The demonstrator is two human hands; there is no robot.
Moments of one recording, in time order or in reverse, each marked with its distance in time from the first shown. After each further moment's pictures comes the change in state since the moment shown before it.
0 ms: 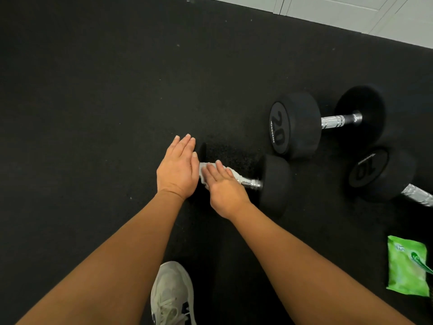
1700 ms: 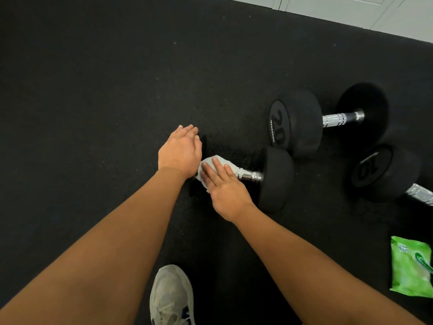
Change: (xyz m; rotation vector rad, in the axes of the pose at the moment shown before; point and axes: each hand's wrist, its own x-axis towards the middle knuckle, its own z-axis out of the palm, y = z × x) left_hand 0.048 0.011 -0.005 0.004 -0.146 -0.069; right_hand 0.004 0.018 0.013 -0.237 0.074 -0.118
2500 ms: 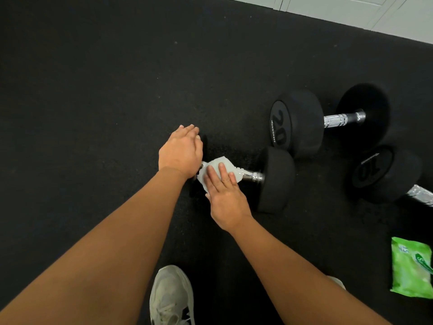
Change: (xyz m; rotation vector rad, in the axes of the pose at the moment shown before) left_hand 0.001 -0.001 0.003 -0.011 0.013 -0.006; right_hand -0.006 -0.016 0.023 0.129 0.106 0.119
